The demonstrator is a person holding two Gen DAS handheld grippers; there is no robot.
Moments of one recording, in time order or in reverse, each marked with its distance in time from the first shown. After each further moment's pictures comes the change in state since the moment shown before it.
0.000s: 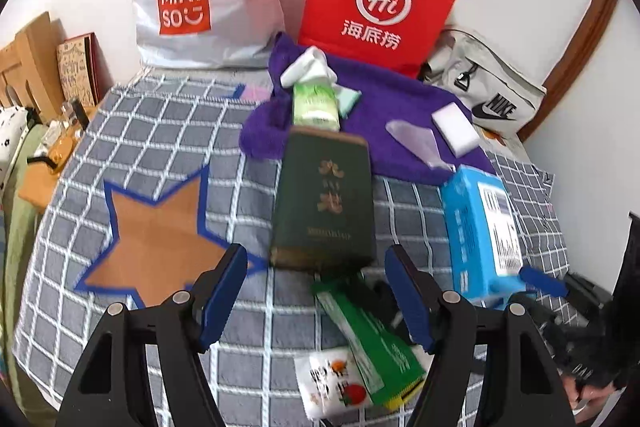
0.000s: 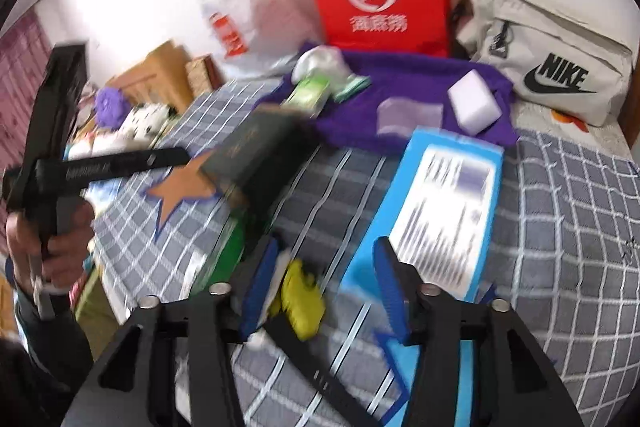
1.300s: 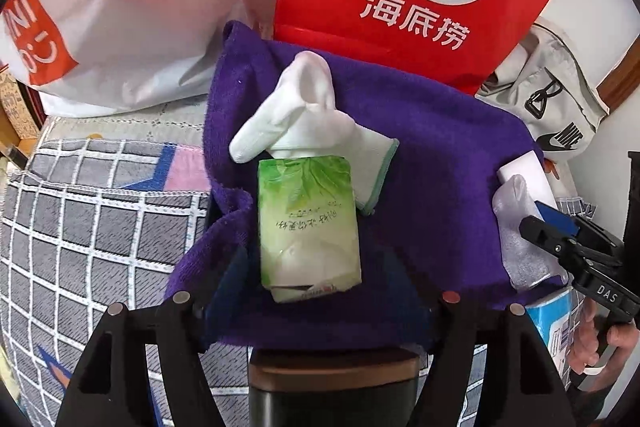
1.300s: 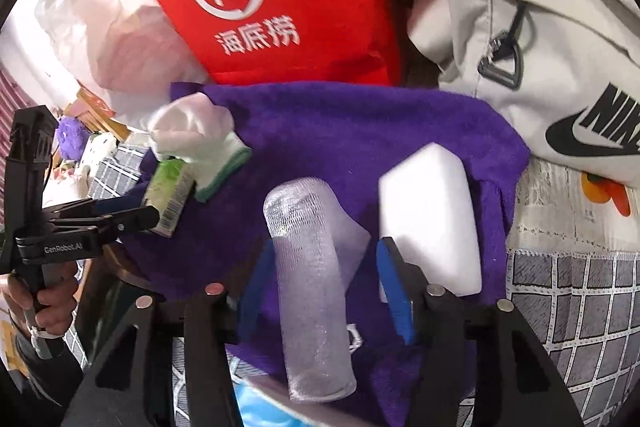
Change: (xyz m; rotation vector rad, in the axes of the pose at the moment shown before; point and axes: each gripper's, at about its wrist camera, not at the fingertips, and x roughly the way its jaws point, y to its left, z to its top) left arm 0.164 -0.011 0.144 0.031 0.160 0.015; right arm 0.142 -0.132 0.157 0.126 0.075 -0.048
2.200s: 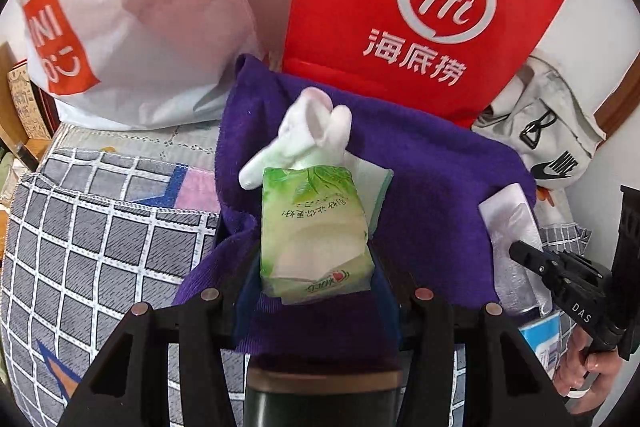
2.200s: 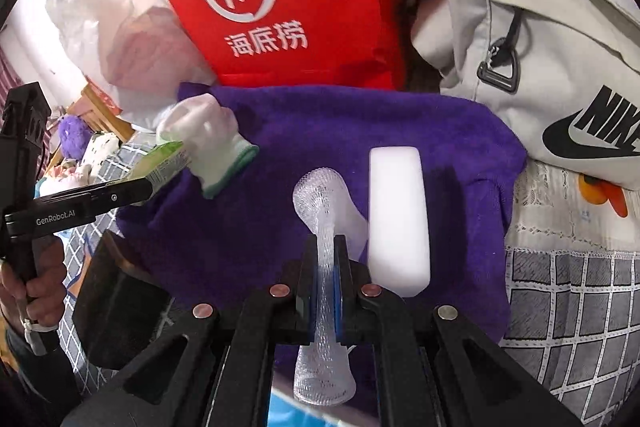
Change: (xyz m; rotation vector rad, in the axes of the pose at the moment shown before) left arm -0.017 0.003 0.004 -0.046 -0.088 0.006; right arm -0.006 0.001 -0.004 -0.009 -0.022 -0.009
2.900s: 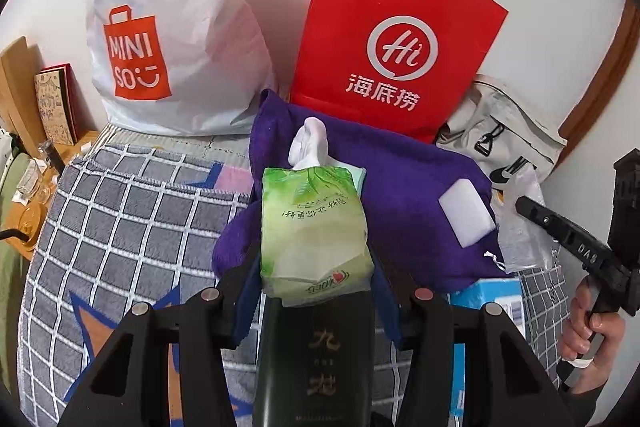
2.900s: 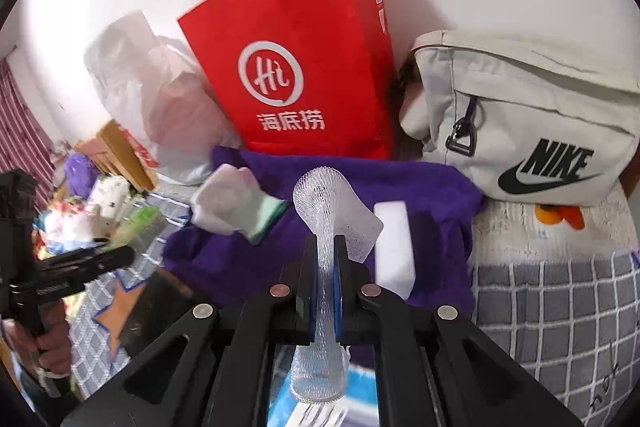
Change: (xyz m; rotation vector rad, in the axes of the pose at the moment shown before) left arm -0.086 0.006 -0.043 -0.011 -0.148 -0.029; right arm -0.080 0.020 -0.003 0.011 -0.198 -0.017
